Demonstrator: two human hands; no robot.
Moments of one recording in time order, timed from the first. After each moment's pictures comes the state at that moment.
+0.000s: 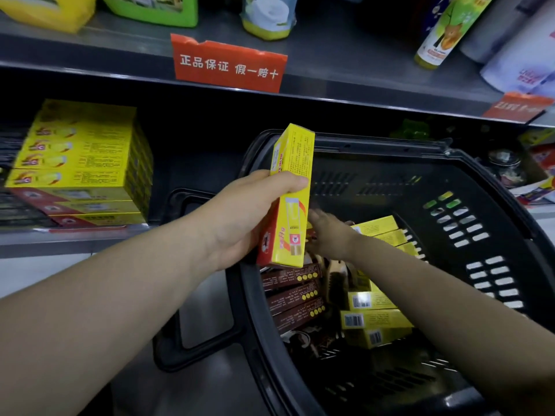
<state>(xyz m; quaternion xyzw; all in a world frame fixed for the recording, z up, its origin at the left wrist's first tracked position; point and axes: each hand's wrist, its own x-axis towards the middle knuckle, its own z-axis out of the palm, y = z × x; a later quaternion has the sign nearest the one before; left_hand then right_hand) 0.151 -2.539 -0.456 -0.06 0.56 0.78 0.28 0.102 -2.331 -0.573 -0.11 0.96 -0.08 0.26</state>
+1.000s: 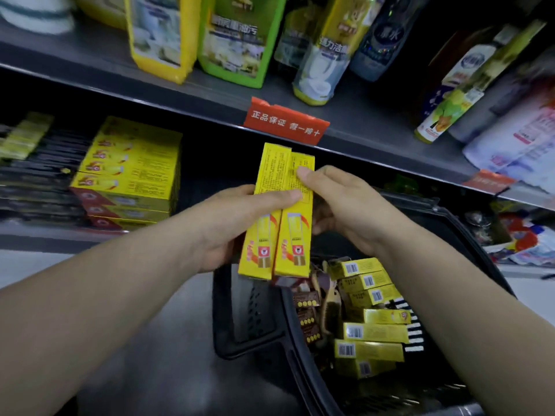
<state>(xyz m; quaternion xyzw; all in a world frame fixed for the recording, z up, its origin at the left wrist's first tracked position) 0.171 -2.620 -0.416 -0.05 0.58 0.76 0.28 0.139 -2.459 -0.376 -0.01 0.83 -0.53 0.21</state>
